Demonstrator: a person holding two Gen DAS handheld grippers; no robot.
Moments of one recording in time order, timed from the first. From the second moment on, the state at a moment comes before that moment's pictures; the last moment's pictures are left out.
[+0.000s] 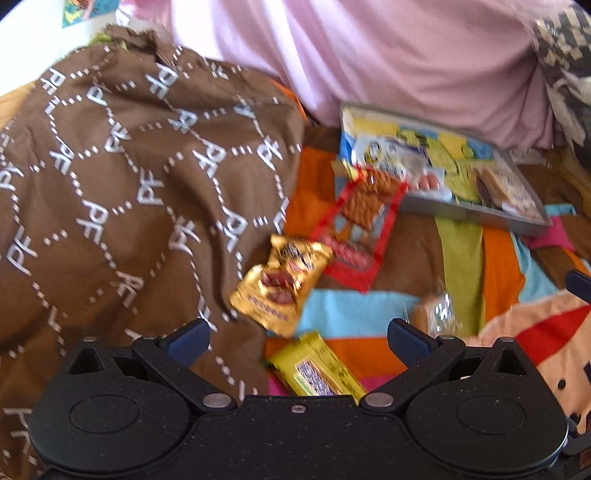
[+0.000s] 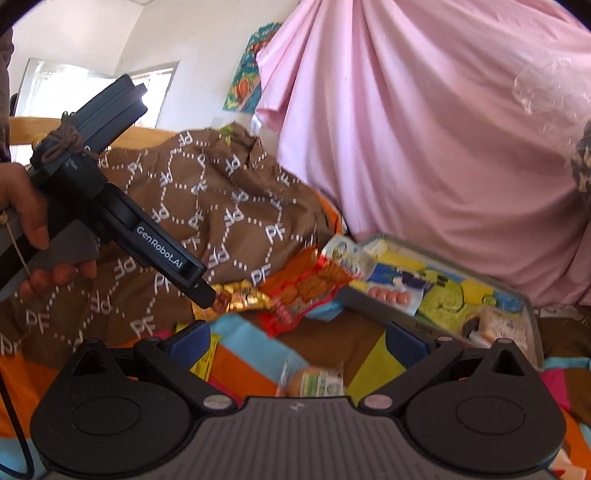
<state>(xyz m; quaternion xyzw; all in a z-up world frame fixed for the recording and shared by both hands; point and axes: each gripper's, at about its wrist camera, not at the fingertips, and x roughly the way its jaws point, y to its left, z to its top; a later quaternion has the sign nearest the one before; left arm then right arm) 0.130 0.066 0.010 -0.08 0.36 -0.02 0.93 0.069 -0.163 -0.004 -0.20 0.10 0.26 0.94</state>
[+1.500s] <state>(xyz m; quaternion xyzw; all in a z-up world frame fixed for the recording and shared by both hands) 0.165 0.016 -0.068 0.03 0.43 -0.07 0.90 0.150 -0.188 -0.083 -0.20 0.27 0.31 0.89</state>
